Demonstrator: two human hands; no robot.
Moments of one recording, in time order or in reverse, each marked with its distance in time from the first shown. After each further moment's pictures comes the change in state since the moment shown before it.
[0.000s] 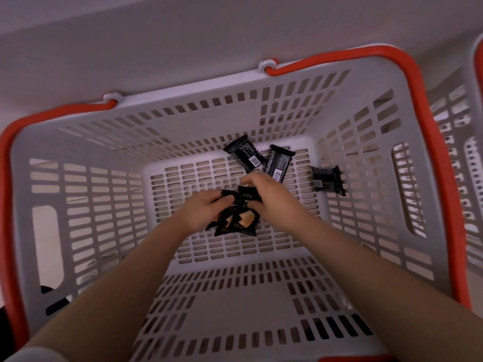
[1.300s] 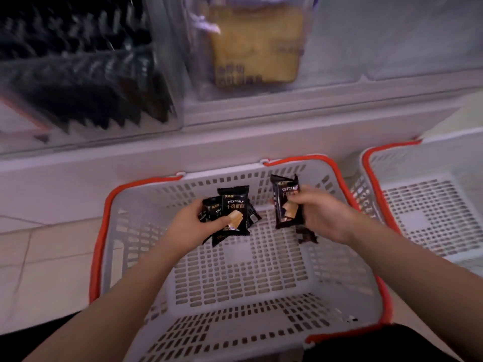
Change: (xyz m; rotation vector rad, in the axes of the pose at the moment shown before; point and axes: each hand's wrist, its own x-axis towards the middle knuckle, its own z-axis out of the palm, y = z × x) left_hand -0.114 0.076 -0.069 -0.122 0.367 0.304; right_hand -0.093 -0.126 -0.133 1.126 -0.012 0.122
